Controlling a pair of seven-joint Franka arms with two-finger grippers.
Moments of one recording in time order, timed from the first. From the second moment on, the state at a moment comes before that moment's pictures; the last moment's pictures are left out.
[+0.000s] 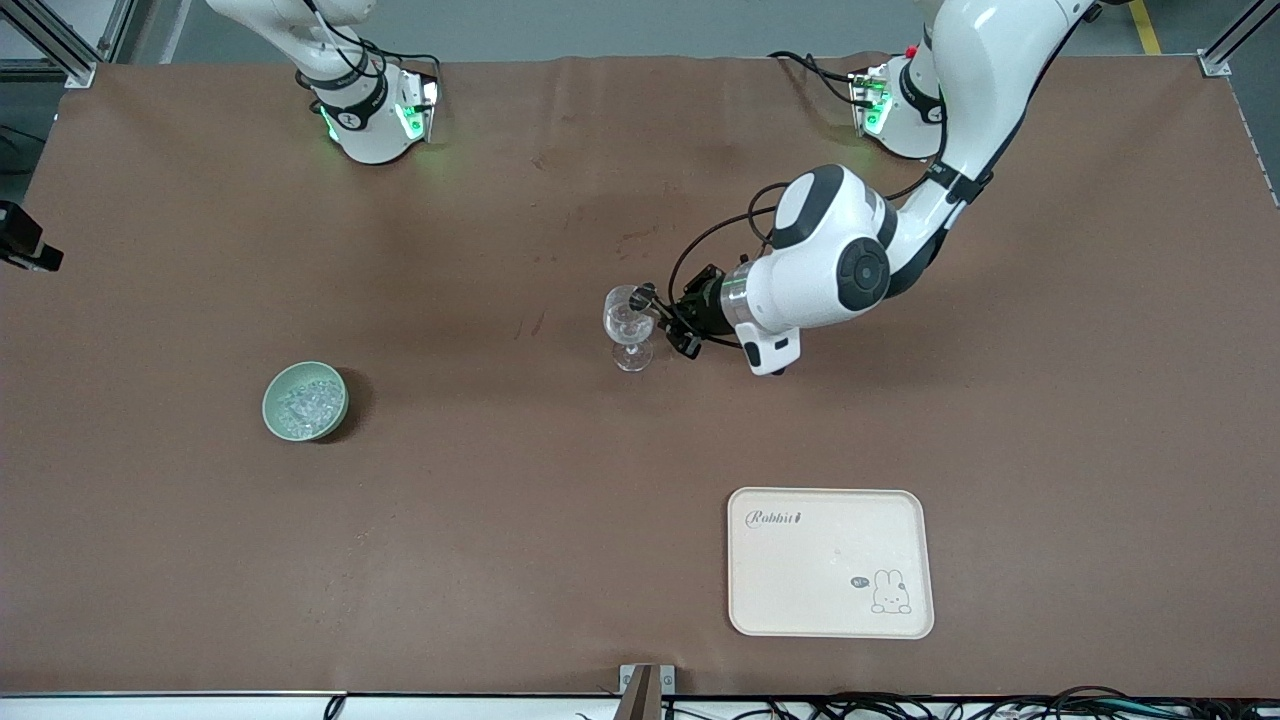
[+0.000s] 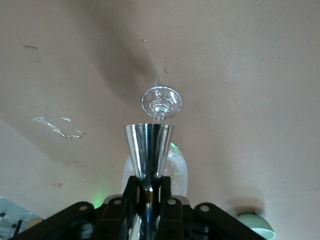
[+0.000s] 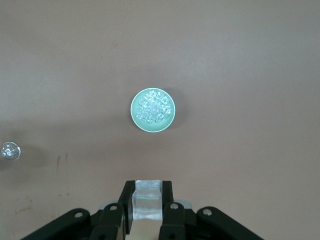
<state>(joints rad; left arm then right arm) -0.14 0.49 -0.58 -1.78 -0.42 2.29 -1.59 -0.07 0.08 -0.08 -1.35 0.06 1.38 -0.04</state>
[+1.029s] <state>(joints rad) -0.16 0.50 -0.58 -1.76 -0.37 2.28 -1.64 -0.06 0.08 -0.09 -1.35 0.06 1.38 -0.04</state>
